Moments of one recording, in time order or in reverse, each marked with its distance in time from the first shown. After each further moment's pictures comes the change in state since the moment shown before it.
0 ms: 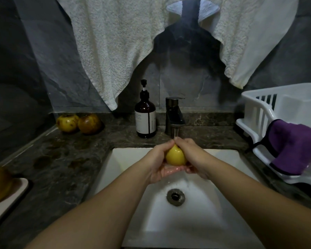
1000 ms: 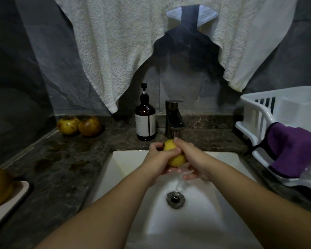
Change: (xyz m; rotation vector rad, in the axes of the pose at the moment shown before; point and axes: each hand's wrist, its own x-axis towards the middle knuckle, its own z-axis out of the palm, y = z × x) left_hand 0.003 -0.004 -0.001 0.264 0.189 0.319; right_hand 0.001 0.001 -0.005 0.016 -0.050 0.092
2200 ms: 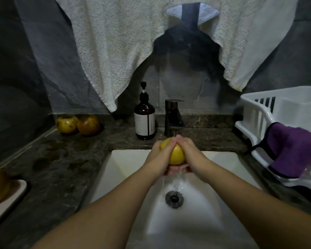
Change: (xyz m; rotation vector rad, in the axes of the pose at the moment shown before) left_hand 0.012 -0.011 0.004 0.193 0.009 0.087; right_hand 0.003 0.003 0.006 -0.016 0.082 -0.199
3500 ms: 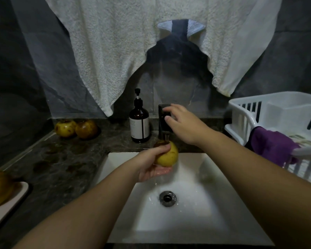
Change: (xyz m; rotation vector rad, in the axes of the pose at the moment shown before) left_hand -0.006 0.023 -0.015 -0.258 -0.212 -0.323; right_hand -0.003 -0.100 -0.040 -0.760 0.090 -0.586
